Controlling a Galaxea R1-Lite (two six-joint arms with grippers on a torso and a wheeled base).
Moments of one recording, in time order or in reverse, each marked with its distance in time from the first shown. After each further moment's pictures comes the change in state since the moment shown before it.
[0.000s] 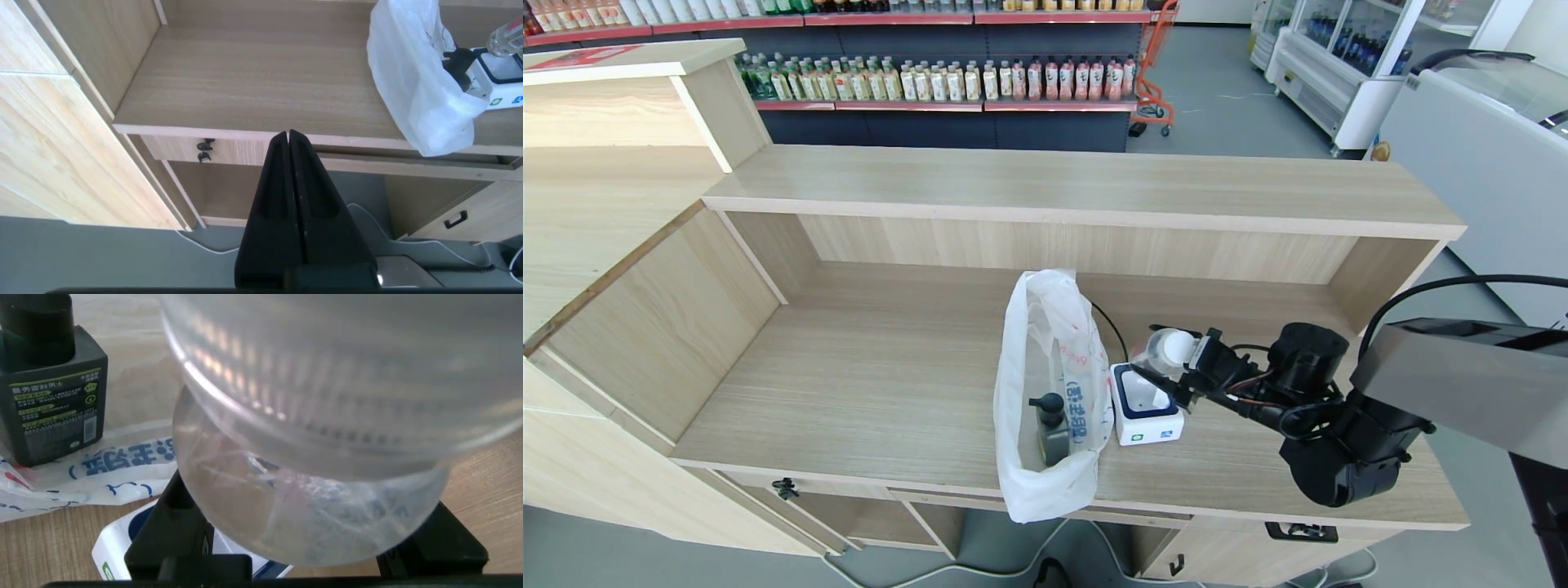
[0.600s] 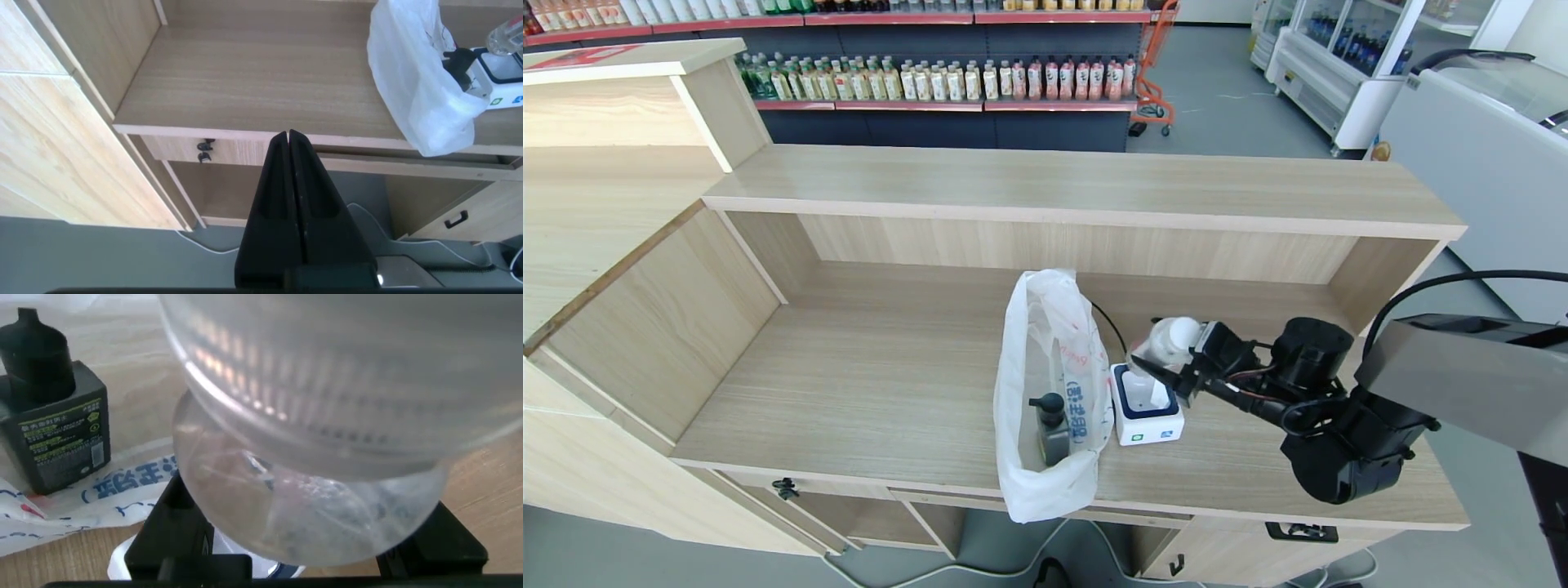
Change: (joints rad) left arm 0.000 0.000 0.000 0.000 0.000 0.002; right arm 0.004 -0.035 0.002 -0.014 -0.029 0.142
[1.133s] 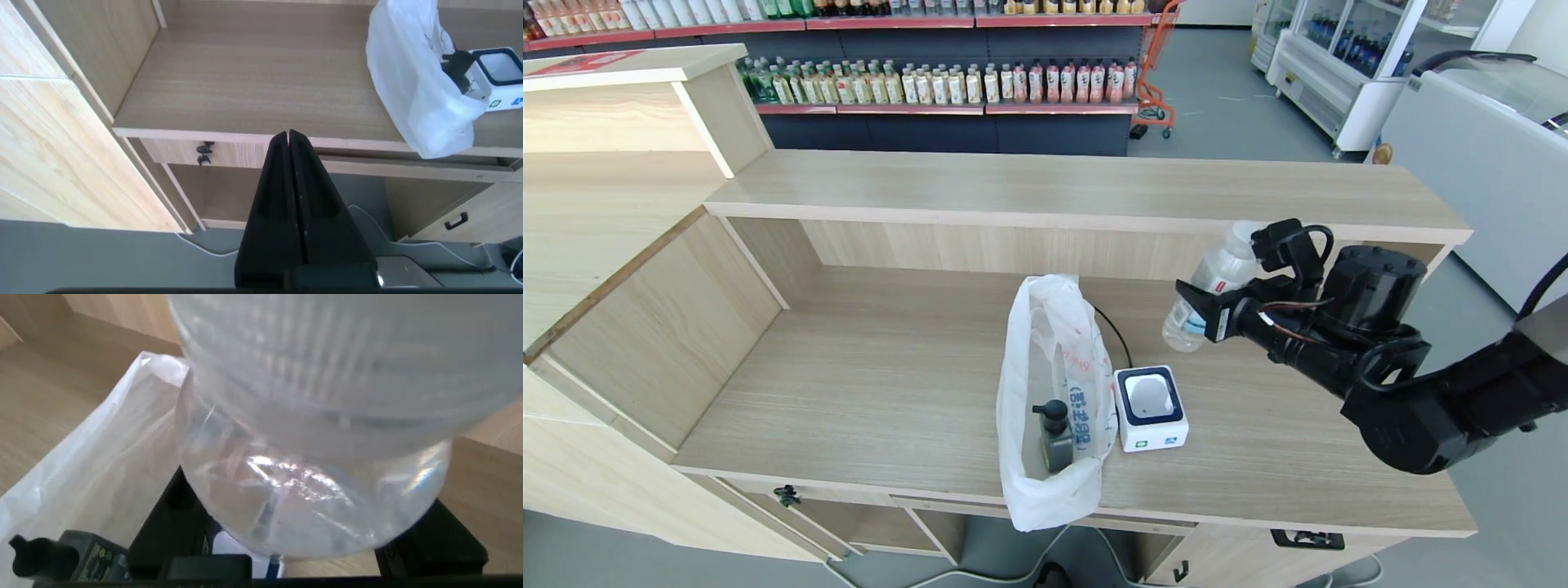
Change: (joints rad) left arm 0.000 0.000 0.000 0.000 0.000 -0.001; right arm 0.056 -0.351 0.018 0.386 -0.497 0.487
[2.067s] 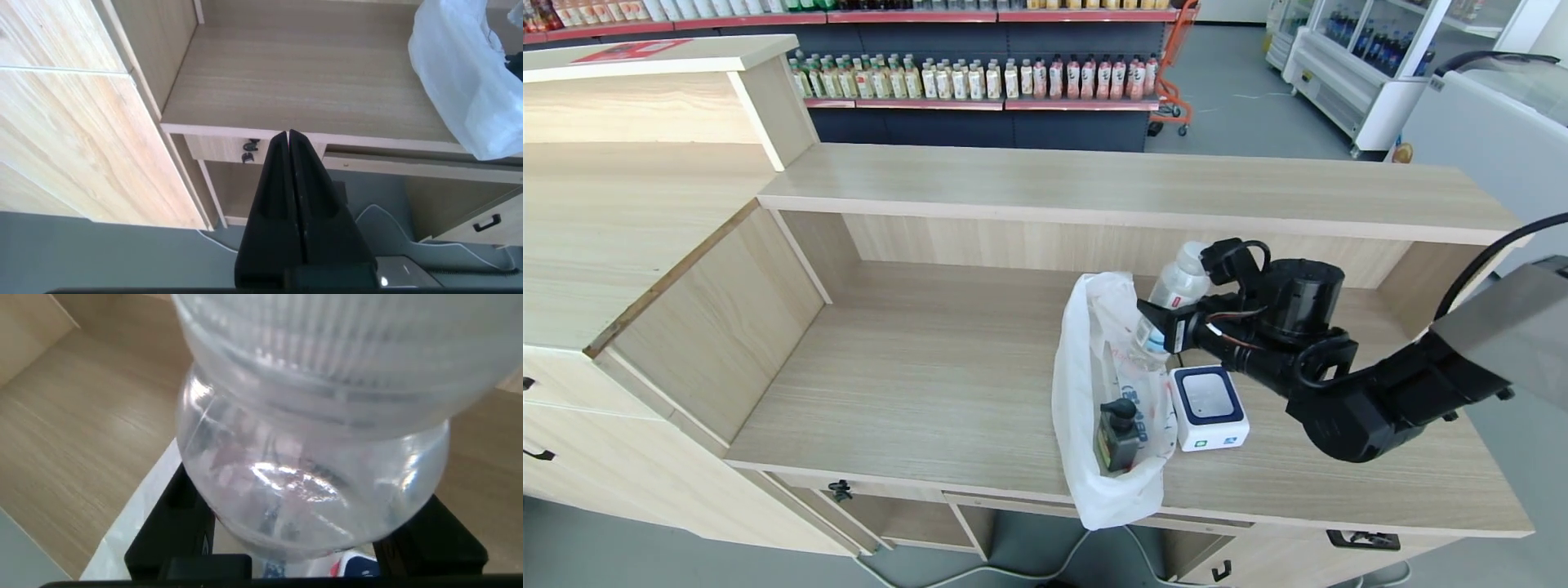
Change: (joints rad) left arm 0.001 0.000 0.000 0.000 0.000 -0.001; right arm 0.055 0.121 -0.113 0.080 0.000 0.078
